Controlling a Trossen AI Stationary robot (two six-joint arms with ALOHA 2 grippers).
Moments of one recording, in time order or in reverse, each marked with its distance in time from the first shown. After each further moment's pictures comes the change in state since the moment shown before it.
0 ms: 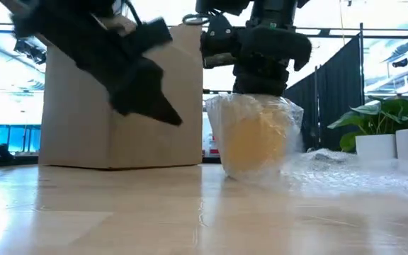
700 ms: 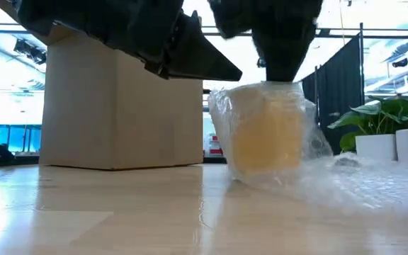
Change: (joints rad) left arm -0.136 0.146 0.115 0.398 0.071 0.242; right arm 0.087 0.005 0.161 -0.271 0.177 0.440
